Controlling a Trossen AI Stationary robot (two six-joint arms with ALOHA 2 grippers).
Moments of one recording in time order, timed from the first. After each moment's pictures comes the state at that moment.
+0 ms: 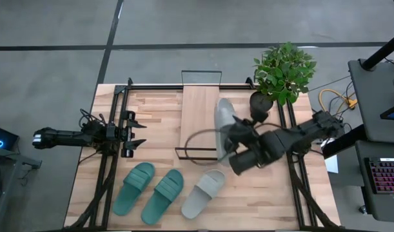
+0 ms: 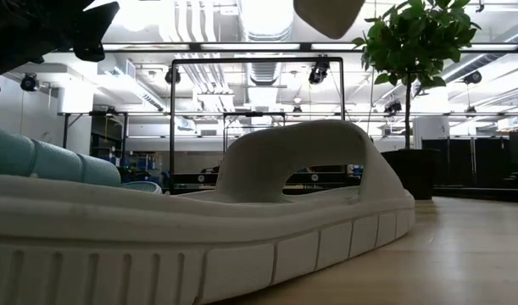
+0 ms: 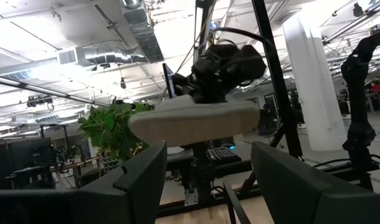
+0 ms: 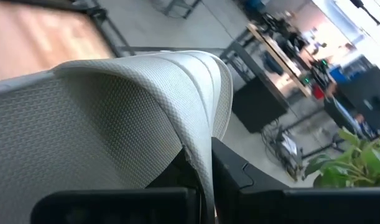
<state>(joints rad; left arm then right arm) 0.00 0.23 0.01 0.59 0.07 0.20 0.40 1.68 1.77 -1.50 1.21 0.74</state>
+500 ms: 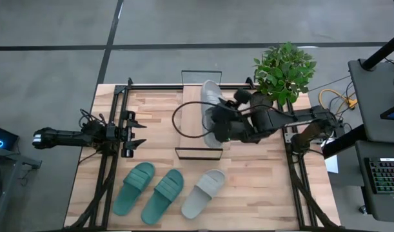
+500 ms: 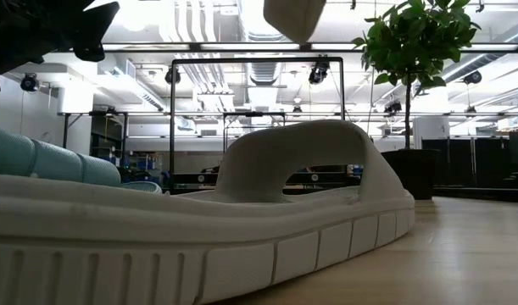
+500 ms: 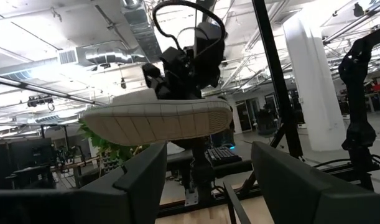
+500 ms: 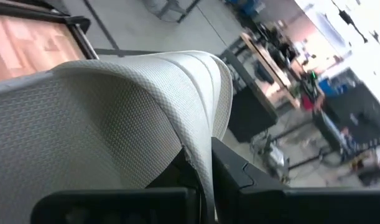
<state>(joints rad) 0.00 0.23 0.01 0.59 0.07 0.20 0.19 1.68 1.79 -0.97 1.13 0.06</state>
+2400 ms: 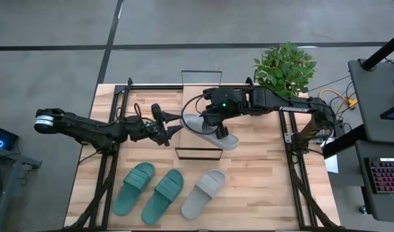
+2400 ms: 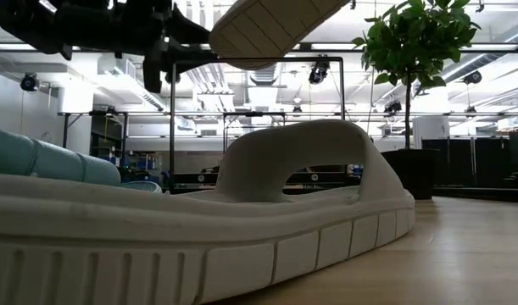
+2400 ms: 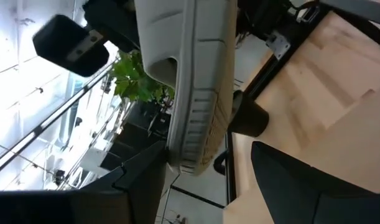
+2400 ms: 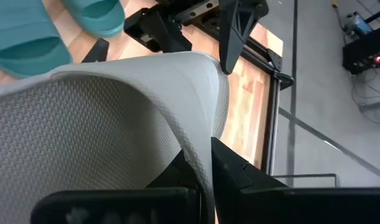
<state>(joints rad) 0.00 1.09 0.45 0.70 -0.28 1.09 -0.06 1.66 1.74 -0.81 0.05 -0.59</state>
